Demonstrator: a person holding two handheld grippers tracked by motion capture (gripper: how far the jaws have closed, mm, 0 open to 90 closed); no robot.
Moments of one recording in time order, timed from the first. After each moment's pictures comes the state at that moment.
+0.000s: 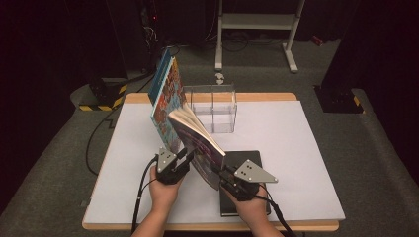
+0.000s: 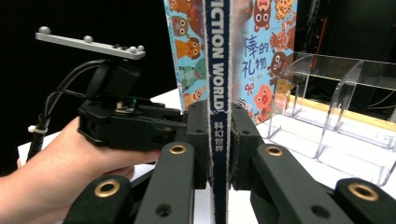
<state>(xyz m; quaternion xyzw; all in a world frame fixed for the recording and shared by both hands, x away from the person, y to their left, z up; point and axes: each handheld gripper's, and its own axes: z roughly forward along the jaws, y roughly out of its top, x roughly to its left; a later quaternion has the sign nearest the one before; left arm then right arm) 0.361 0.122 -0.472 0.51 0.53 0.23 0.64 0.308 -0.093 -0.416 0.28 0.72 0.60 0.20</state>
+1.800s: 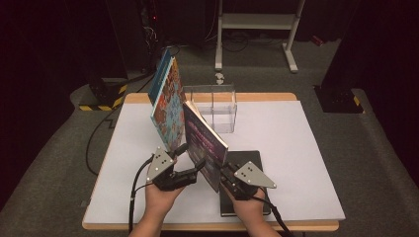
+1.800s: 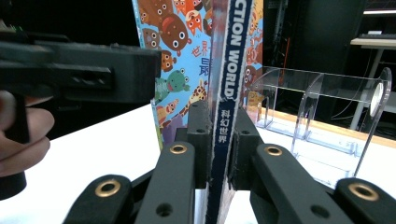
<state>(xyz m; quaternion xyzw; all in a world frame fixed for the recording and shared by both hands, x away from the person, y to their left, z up) 0.307 0.113 -0.396 0.52 0.42 0.18 0.72 0.308 -0.089 -0.425 0.31 0.68 0.61 0.26</state>
